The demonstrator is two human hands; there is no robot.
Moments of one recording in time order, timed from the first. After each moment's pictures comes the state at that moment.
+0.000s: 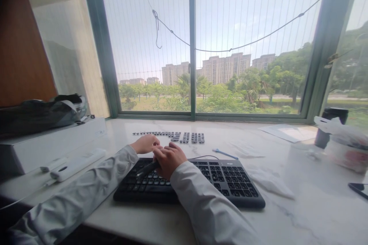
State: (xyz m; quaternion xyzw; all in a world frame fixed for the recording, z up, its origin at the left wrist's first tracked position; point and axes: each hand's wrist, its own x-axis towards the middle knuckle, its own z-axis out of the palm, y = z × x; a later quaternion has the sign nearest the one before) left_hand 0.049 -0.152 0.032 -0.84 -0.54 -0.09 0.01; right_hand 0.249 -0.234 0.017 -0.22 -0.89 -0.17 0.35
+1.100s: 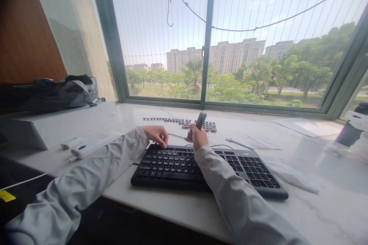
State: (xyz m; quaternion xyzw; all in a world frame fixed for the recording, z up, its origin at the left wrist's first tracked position) left_hand 0.021 -0.157 0.032 -0.84 -0.42 0.00 -0.34; right_hand 0.237 -0.214 0.025 -0.31 -0.41 0.57 0.65
